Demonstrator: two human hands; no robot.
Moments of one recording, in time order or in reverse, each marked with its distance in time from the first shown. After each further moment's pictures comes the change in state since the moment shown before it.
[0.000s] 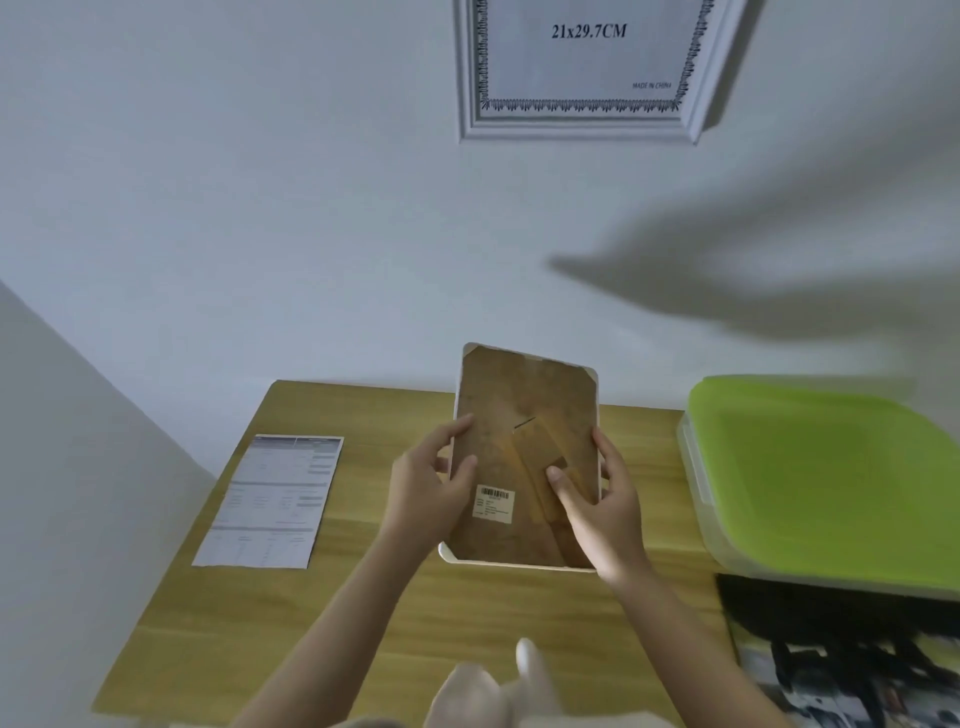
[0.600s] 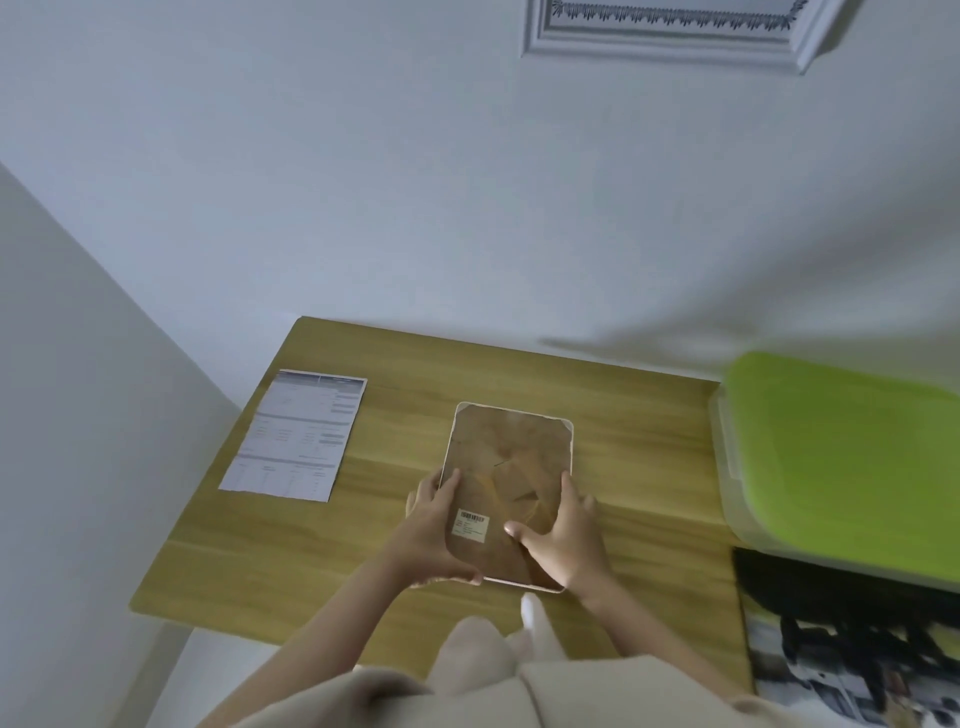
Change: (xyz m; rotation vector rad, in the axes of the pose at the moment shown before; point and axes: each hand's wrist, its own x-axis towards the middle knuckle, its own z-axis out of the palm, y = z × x) left_hand -0.041 -0.133 0.003 0.453 -0.531 -0.179; right_hand -0.036 0.067 0.029 -0.703 -0.319 0.271
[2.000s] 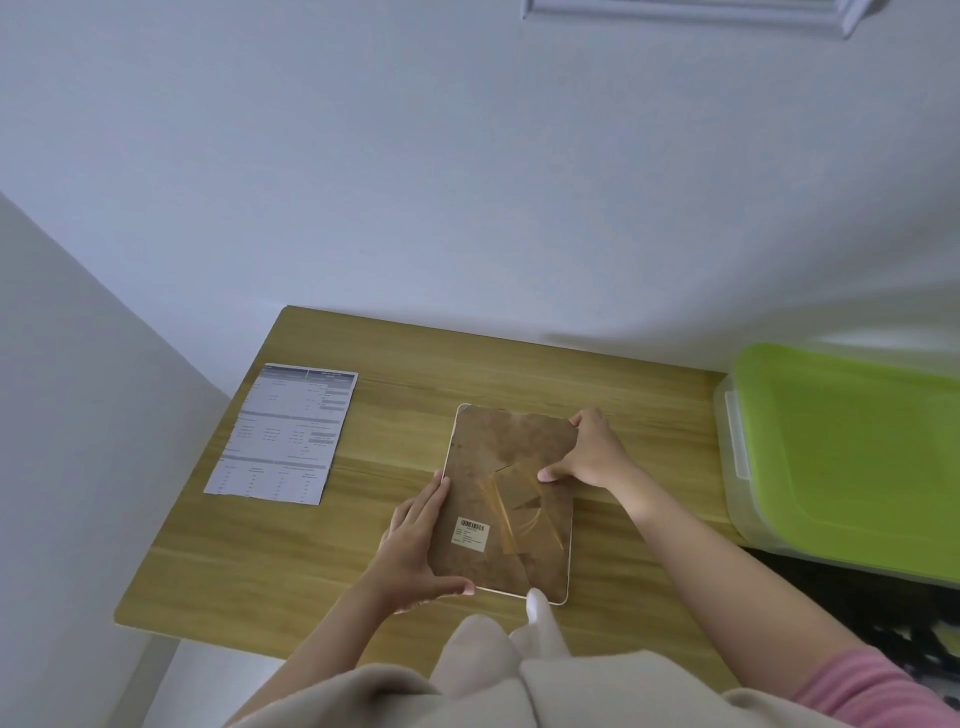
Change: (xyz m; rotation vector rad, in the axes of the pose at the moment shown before) left_hand 0.004 -0.031 0.019 0.052 0.067 0.127; right_hand 0.108 -0.015 -0.057 -0.169 -0.144 0.017
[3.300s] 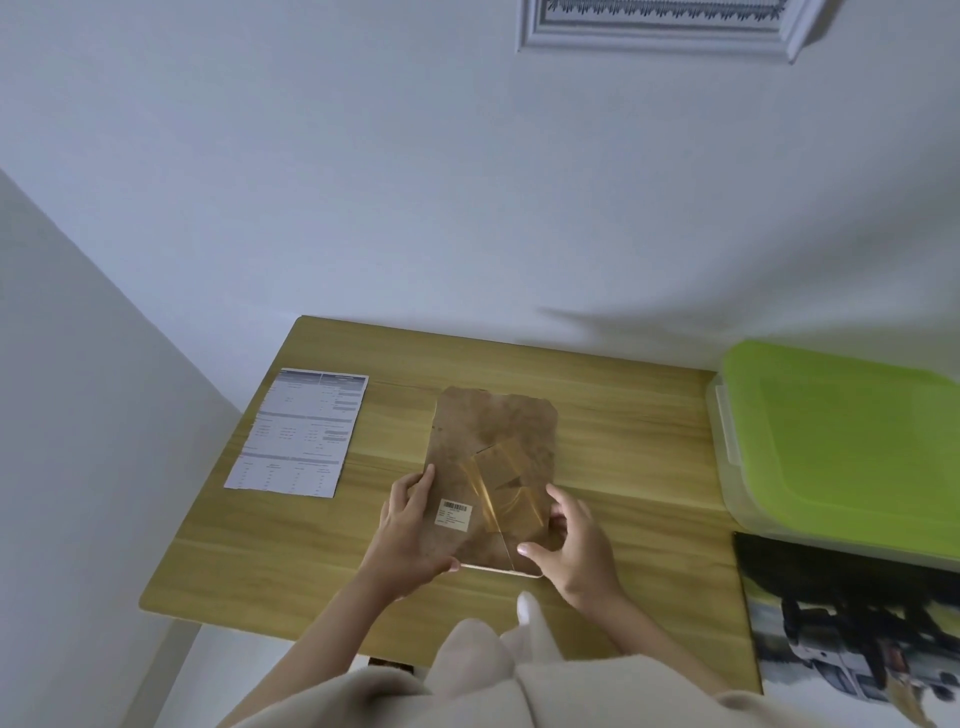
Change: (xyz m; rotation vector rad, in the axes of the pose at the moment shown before) left_hand -0.018 -0.005 -0.011 -0.043 0.165 -0.033; right_hand -0.109 0.039 0.095 0.256 0.239 -0.260
